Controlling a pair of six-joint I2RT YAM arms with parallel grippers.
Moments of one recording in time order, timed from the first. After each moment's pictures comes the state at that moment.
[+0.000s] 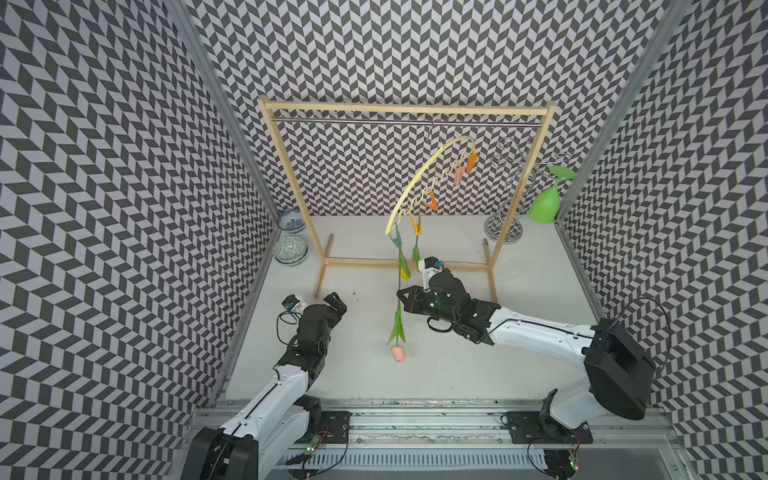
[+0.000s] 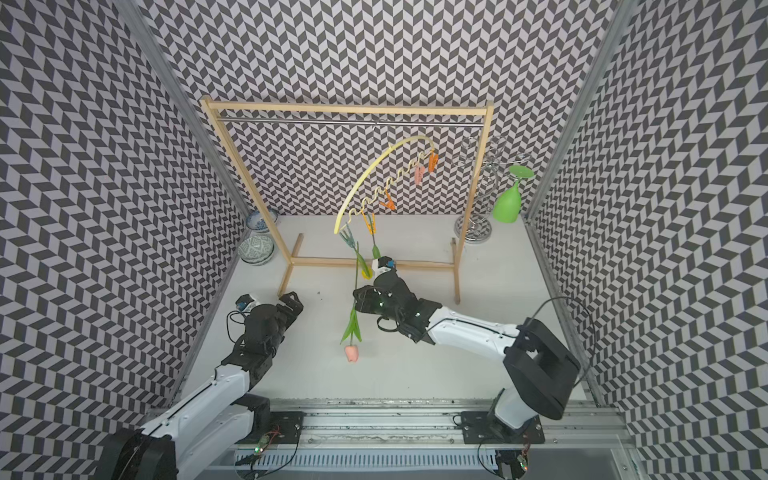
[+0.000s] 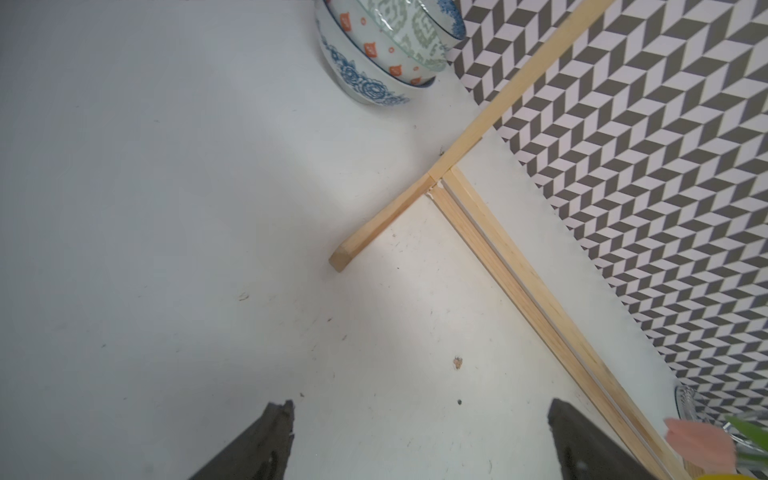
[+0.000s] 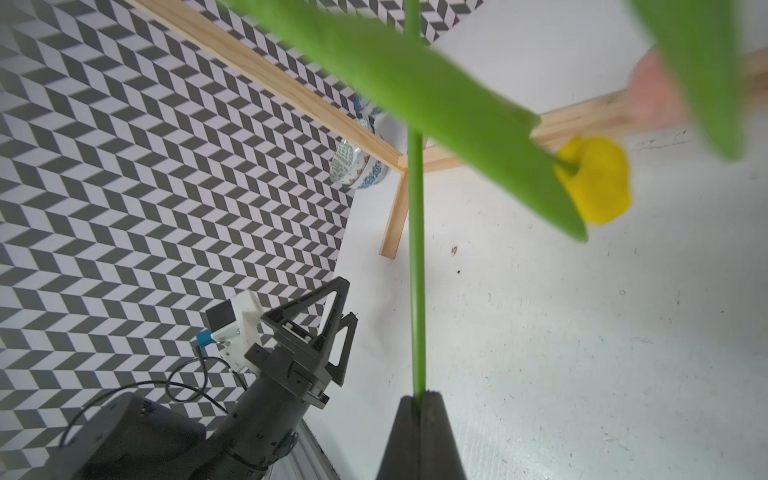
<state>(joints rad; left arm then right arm) -0.21 0.90 0.23 0.20 -0.27 -0.88 0.91 1.53 0.96 0.13 -0.01 0.91</state>
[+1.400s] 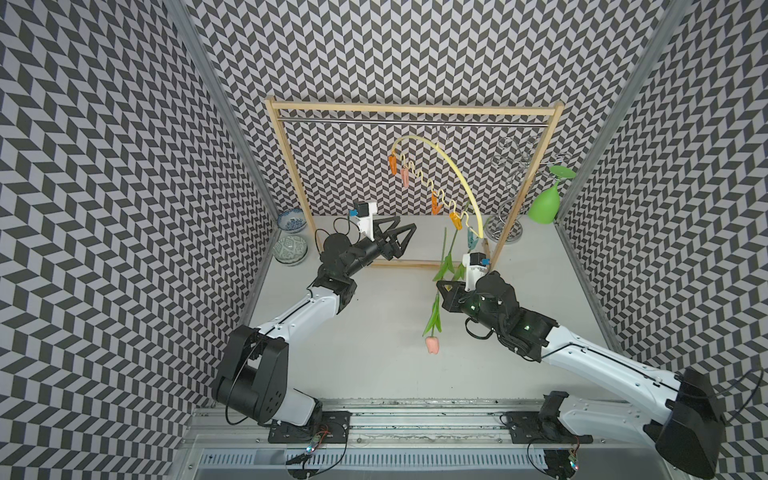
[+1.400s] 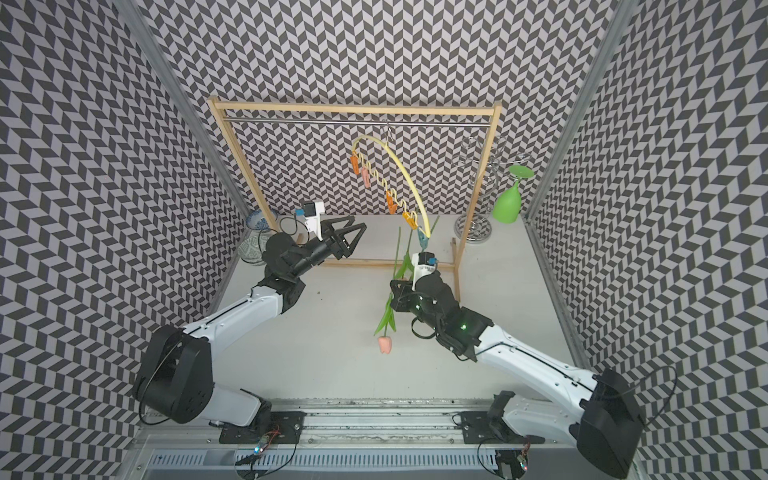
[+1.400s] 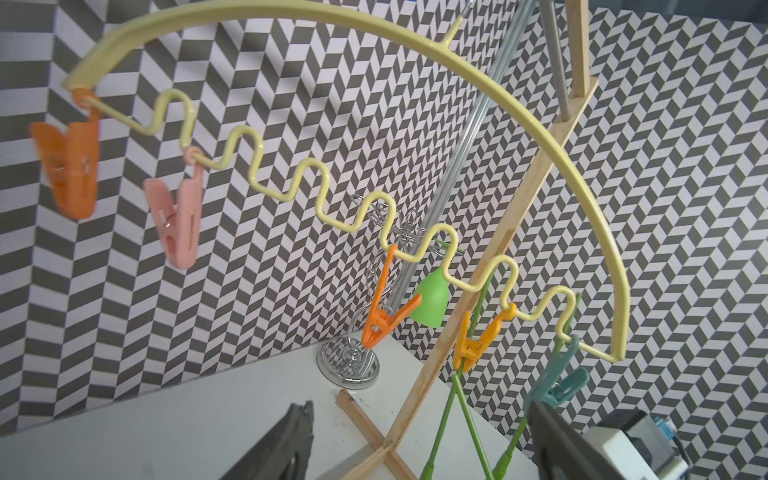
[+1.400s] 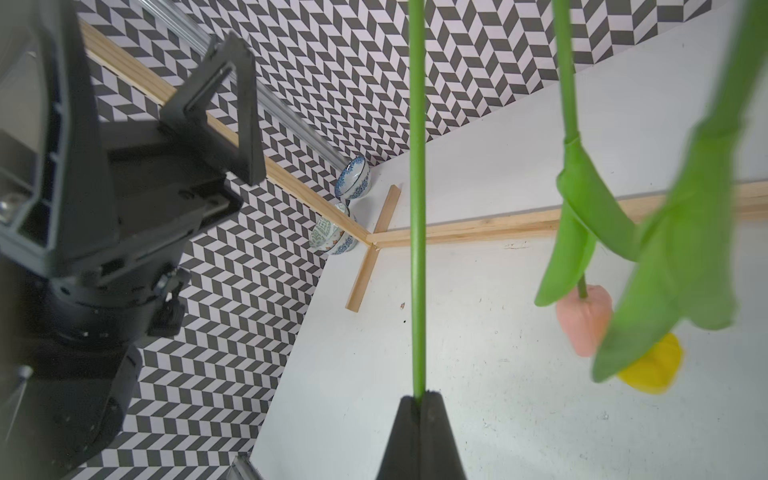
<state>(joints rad) -0.38 1.50 0.99 0.76 0.55 -0.53 0.82 1.16 0.82 -0.03 0.13 0.76</state>
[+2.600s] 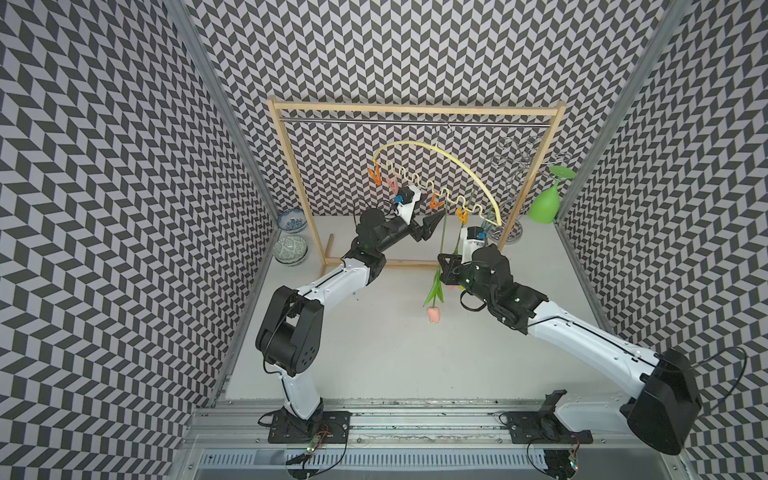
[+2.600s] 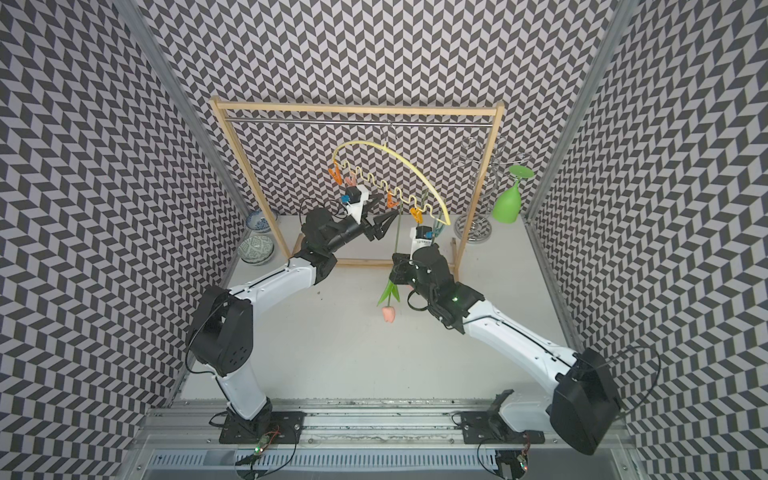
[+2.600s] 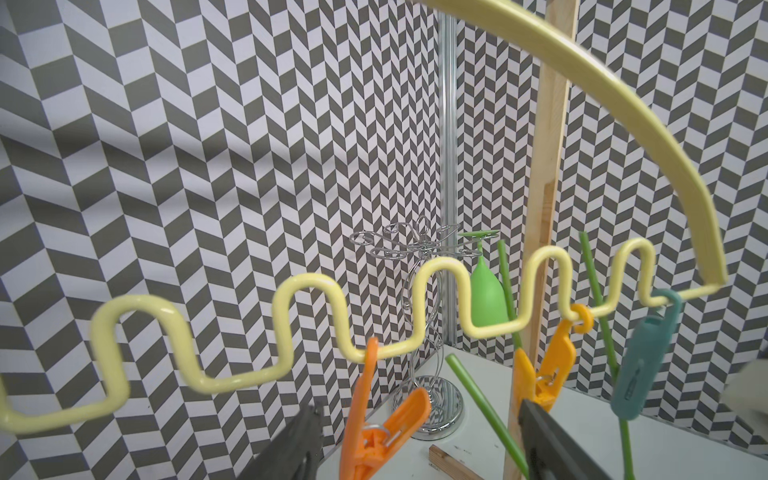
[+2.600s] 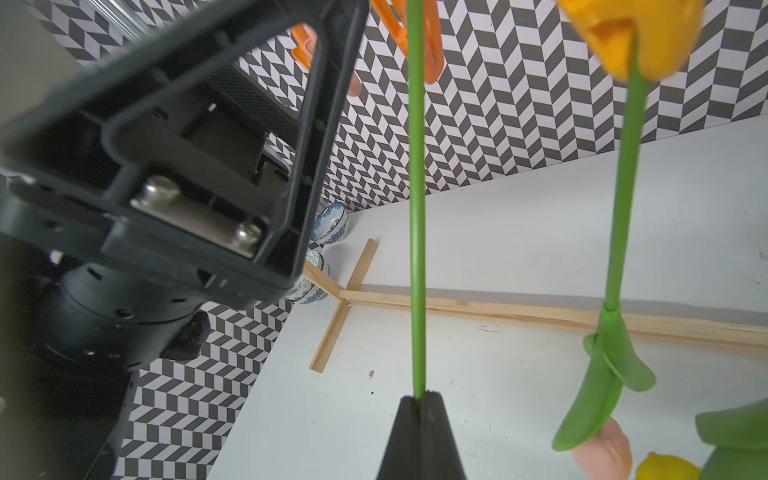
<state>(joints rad) -0.49 1.80 1.34 0.68 0.47 -0.04 0.70 1.32 1.02 -0.03 0.14 0.61</state>
